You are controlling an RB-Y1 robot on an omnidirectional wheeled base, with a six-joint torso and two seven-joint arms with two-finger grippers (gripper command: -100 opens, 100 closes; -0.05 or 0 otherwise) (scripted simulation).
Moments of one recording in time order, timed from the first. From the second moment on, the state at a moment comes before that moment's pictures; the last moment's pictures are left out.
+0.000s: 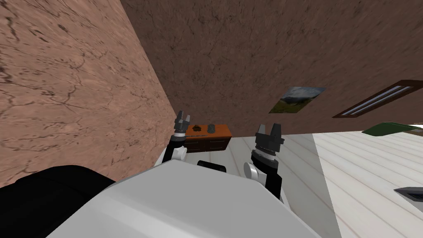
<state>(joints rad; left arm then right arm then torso) 0.45 0.02 -0.05 -2.29 -0.09 -0.45 0.11 0.49 0.00 0.01 -2.26 -0.10 -0.63 0.16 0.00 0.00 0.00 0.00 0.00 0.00</state>
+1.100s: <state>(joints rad) 0.37 0.16 -0.04 -2.03 0.09 -0.18 0.14 0.49 0.00 0.01 -2.26 -0.10 -0.63 0.16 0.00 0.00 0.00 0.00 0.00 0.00</state>
